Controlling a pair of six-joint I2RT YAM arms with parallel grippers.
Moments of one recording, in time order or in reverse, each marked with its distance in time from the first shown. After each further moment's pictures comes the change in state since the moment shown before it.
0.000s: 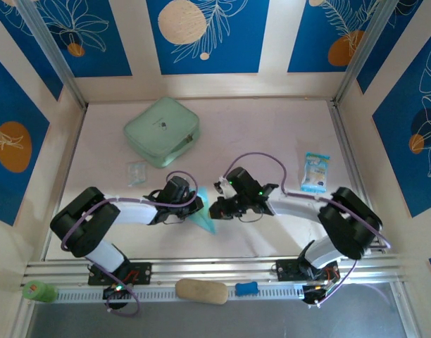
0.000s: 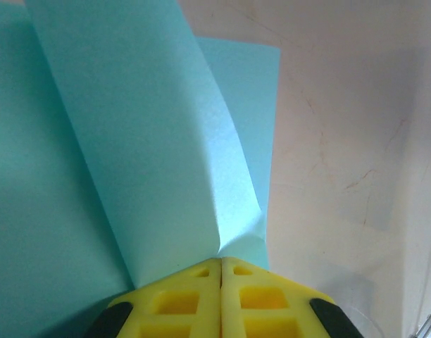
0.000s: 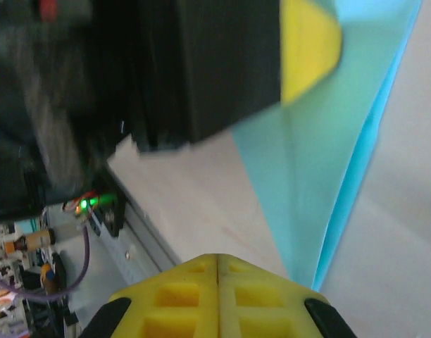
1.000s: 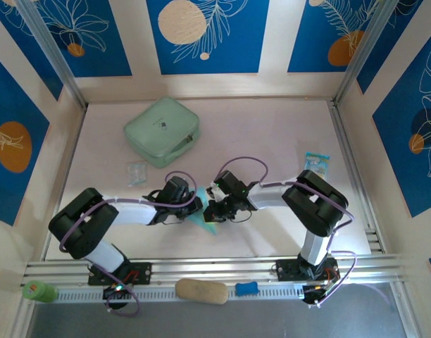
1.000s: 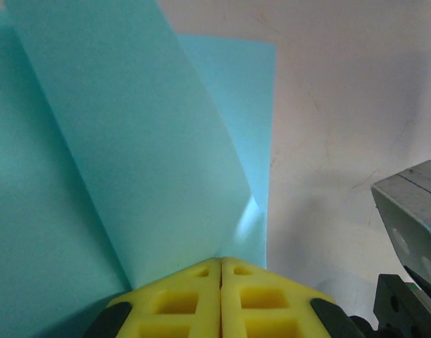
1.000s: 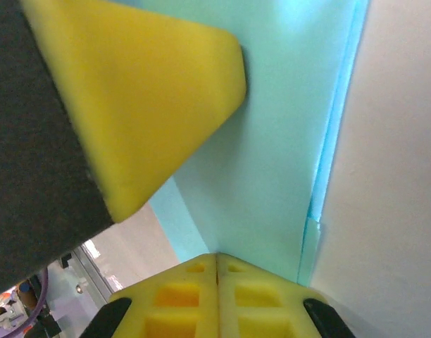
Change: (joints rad) left arm 0.000 -0.021 -0.004 -0.026 -0.012 0.001; right arm 0.024 0.259 0.061 0.061 -0.001 -0.004
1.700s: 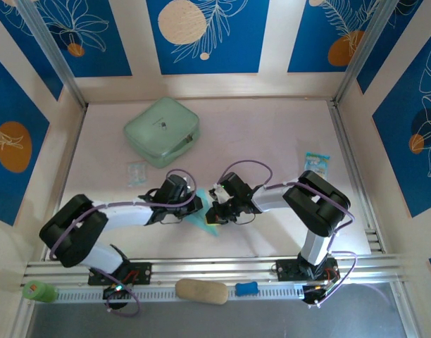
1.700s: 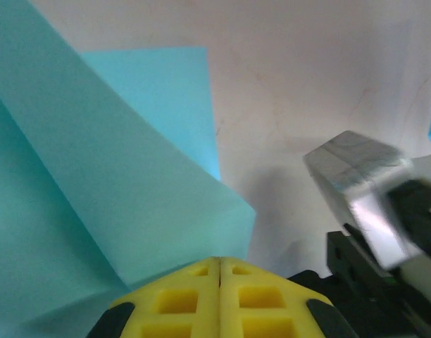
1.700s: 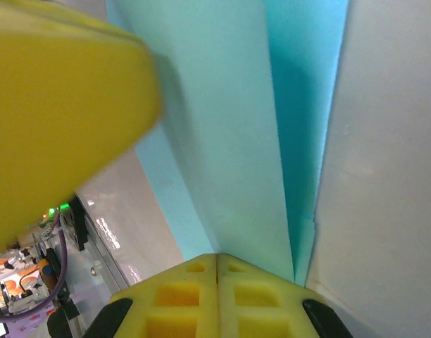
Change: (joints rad) left arm -0.004 -0.064 0.014 -0.065 0.063 0.069; right arm -0.035 -0.012 -0.071 0.098 -0.077 0.009
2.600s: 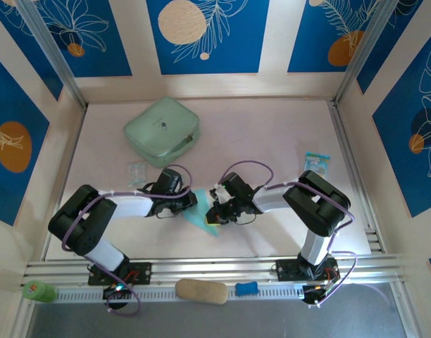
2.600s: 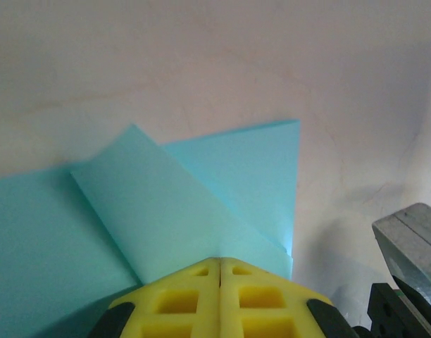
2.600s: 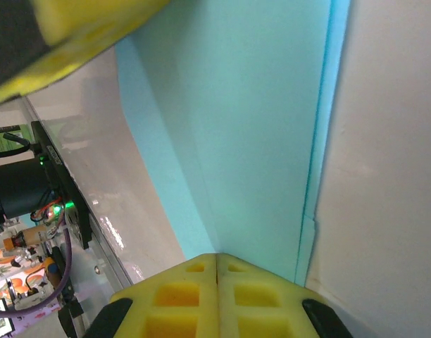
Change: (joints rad) left arm 0.145 0.090 0.036 -0.019 0.071 0.065; right arm -0.010 0.000 -0.019 0.027 -0.014 0.002
